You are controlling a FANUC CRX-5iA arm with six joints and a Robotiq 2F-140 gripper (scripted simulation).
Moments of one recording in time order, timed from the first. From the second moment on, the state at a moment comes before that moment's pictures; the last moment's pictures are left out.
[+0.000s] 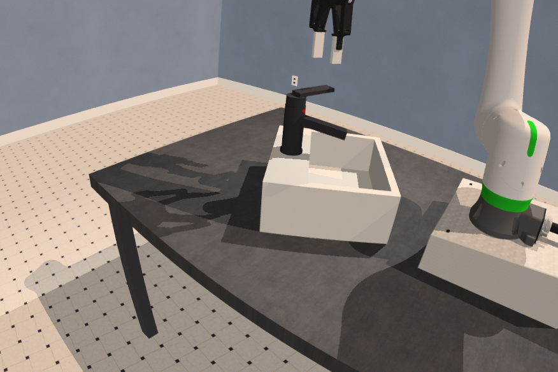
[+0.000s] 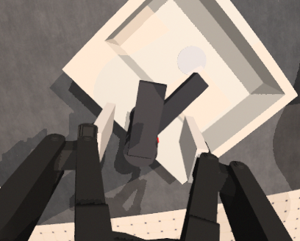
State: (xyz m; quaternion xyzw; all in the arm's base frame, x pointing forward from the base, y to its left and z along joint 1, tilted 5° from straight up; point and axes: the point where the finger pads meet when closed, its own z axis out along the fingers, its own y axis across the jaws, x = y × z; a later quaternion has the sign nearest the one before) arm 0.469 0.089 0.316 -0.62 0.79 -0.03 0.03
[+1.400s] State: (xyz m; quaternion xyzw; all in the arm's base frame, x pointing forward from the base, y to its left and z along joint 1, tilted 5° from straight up) arm 0.469 0.089 0.307 -0.62 0.79 -0.03 0.03
